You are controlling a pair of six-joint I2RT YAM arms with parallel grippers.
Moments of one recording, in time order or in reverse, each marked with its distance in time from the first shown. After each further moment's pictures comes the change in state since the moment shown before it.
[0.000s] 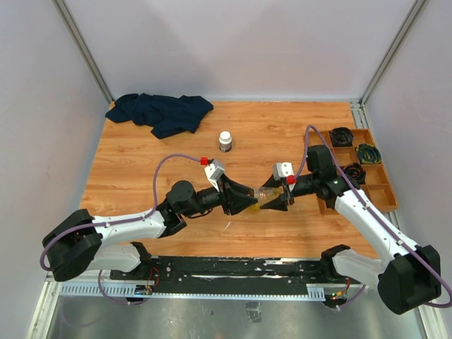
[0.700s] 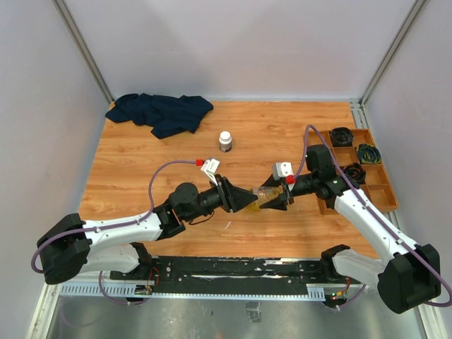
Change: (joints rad) left arm -0.067 -0.068 0.026 -0.196 -0.249 -0.393; right arm 0.000 0.006 0.000 0.014 0.008 -0.002
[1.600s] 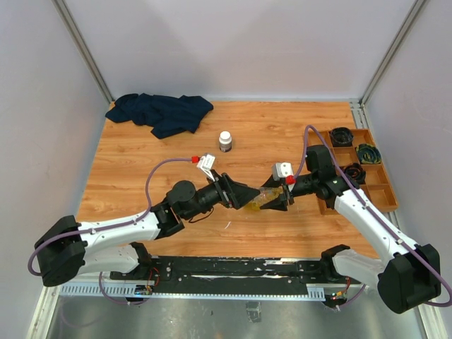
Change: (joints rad) left arm 0.003 -0.019 0.029 -0.019 -0.039 -0.032; right arm 0.000 0.000 0.002 -0.010 0.000 -0.004
